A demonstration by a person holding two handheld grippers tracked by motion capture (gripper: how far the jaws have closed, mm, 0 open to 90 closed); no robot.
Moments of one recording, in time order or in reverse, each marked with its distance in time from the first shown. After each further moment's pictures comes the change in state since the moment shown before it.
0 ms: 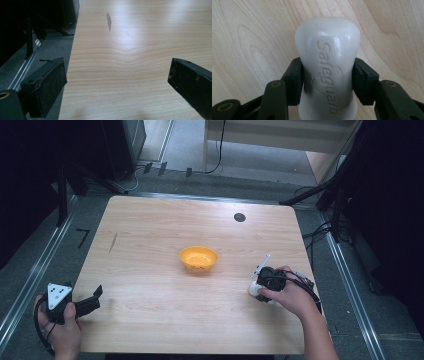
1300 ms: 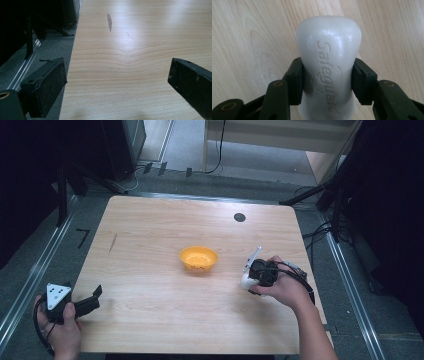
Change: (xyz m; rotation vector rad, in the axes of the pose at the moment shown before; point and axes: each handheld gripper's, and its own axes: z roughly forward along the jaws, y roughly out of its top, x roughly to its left) left arm 0.001 0.000 -0.001 -0.007 0.000 -0.012; right arm 0.006 0.036 -0.025 -0.029 -0.007 -0.116
